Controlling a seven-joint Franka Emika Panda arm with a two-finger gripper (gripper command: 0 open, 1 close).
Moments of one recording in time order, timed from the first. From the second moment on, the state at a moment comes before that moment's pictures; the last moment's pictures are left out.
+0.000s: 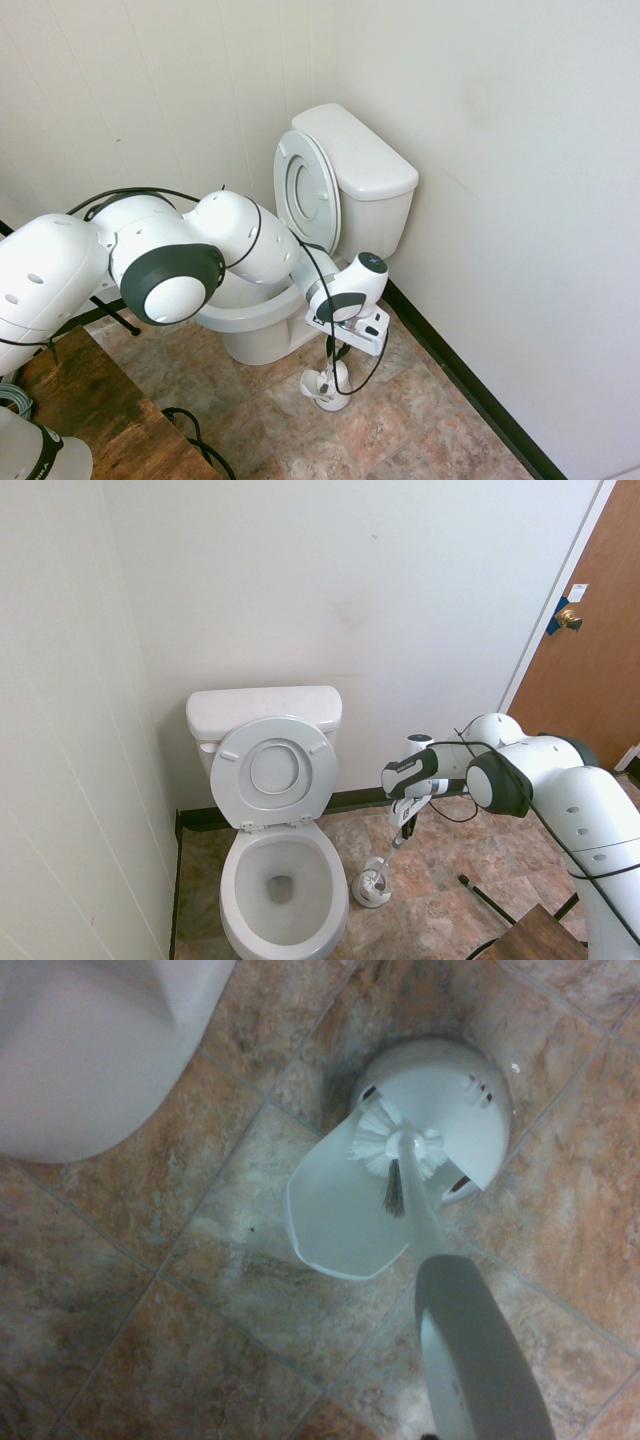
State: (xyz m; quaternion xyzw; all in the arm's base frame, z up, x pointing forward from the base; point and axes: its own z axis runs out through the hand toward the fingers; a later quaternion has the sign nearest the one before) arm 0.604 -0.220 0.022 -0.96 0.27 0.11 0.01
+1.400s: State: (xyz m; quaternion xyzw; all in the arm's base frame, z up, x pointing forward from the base) arm 0.511 -0.195 0.255 -0.95 0.32 -0.01 0.04
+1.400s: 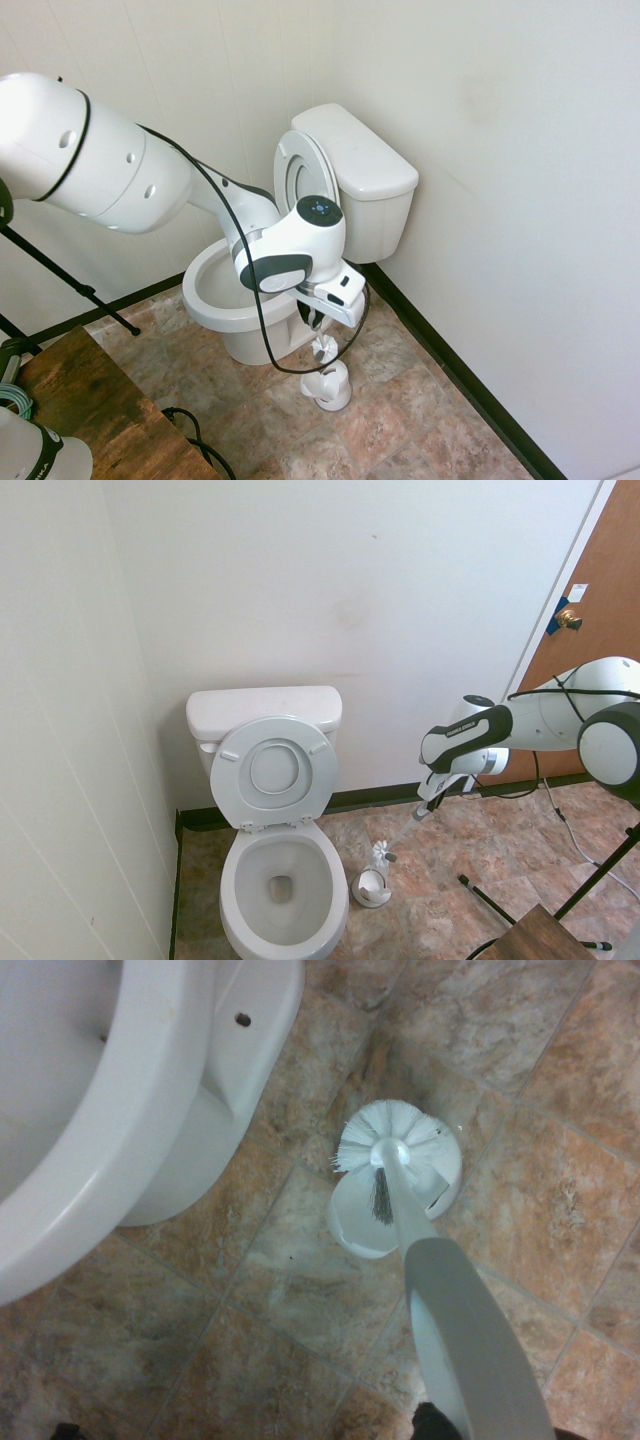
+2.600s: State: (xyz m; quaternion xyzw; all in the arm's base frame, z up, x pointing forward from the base) arm 0.479 0.060 0.440 -0.96 0.27 0.00 0.03
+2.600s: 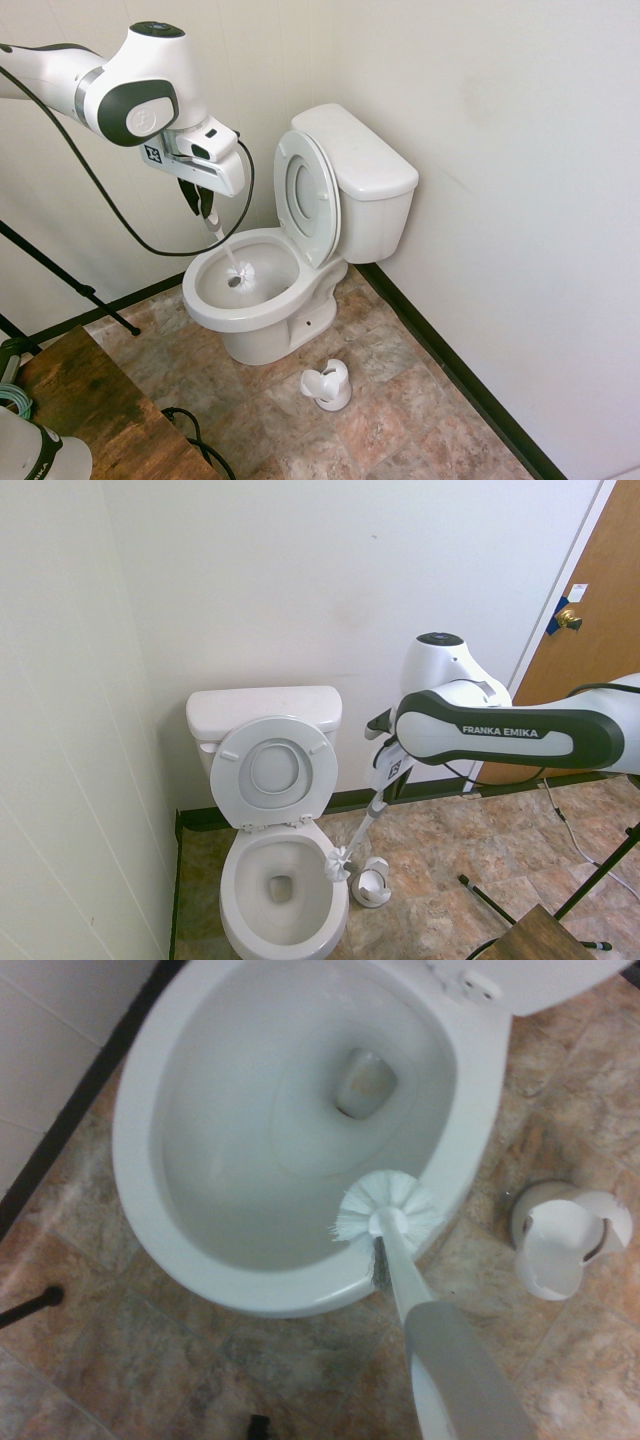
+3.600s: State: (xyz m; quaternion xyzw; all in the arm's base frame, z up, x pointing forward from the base) arm 0.581 0.181 0.358 -0.96 0.26 -0.05 0.04
